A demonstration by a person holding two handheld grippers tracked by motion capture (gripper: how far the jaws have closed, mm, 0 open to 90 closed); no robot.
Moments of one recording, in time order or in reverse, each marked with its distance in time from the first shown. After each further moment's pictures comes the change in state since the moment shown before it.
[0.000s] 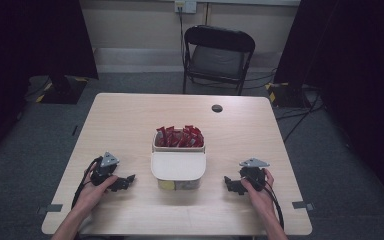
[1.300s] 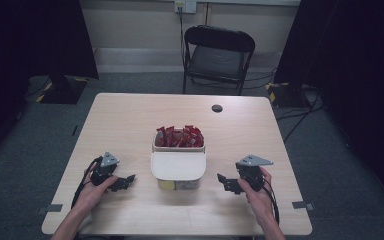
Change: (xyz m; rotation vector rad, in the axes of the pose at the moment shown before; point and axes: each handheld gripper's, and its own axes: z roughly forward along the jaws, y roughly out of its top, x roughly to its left) left arm 0.000 0.000 0.000 0.001 0.001 0.004; right arm 0.026 0.028 -0.041 -0.123 0.185 -0.009
